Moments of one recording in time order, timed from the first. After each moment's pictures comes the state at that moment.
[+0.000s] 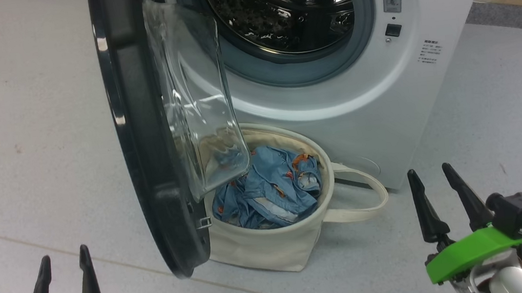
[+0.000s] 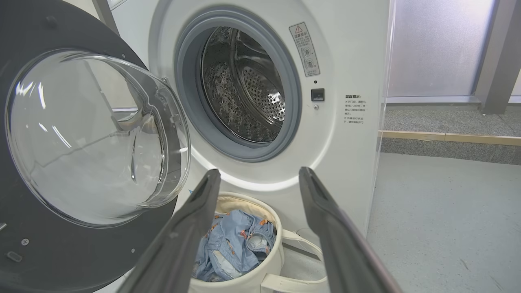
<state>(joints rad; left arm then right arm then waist) -0.08 0.03 0.27 0.34 -0.12 -0.12 -0.25 -0.11 -0.22 0.27 0.20 0.43 0.13 -0.25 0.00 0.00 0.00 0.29</state>
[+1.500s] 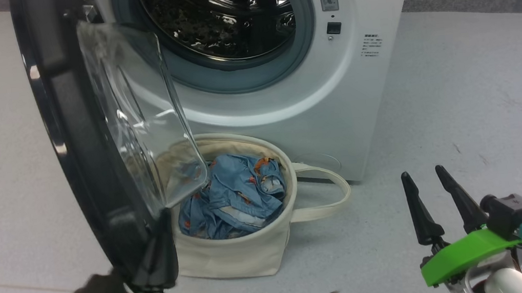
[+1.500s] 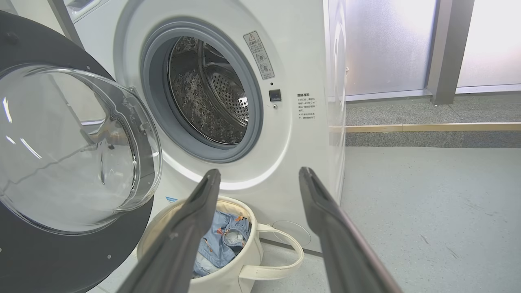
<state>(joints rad) -0.08 0.04 -0.17 0.16 -0.22 -0.03 -0.26 -0.11 -0.22 0.29 0.20 0.44 0.13 -0.25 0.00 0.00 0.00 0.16</state>
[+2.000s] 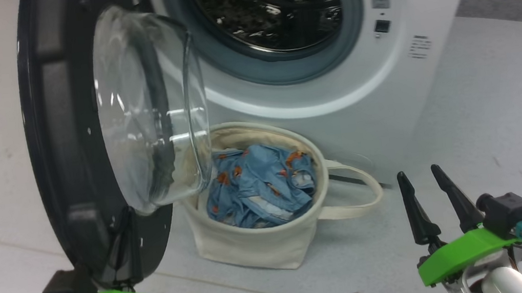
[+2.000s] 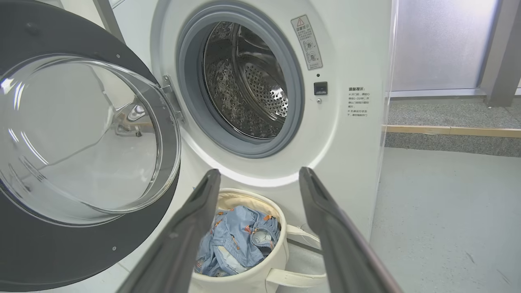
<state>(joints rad) -0.13 0.04 -0.01 0.26 -0.23 -0.02 -0.26 -0.12 -0.22 0.31 0.20 0.45 0.13 -0.25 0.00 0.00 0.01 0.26</state>
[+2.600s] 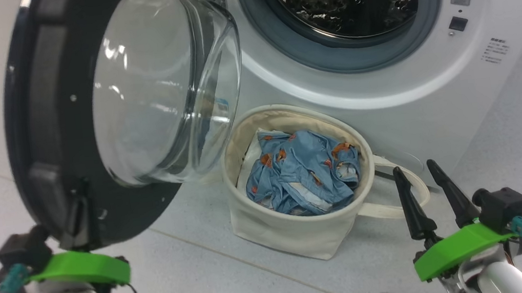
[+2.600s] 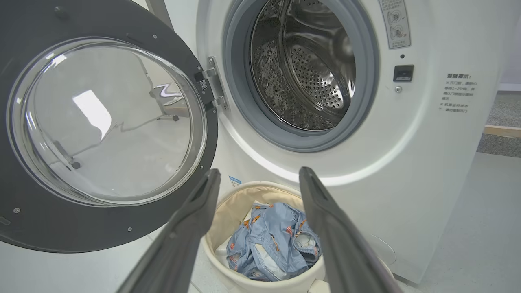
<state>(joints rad) -0.33 0.08 0.11 0.47 -0.23 -0.09 -0.26 -0.14 -0.22 0.32 0.21 0.45 0.13 -0.25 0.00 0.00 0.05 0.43</state>
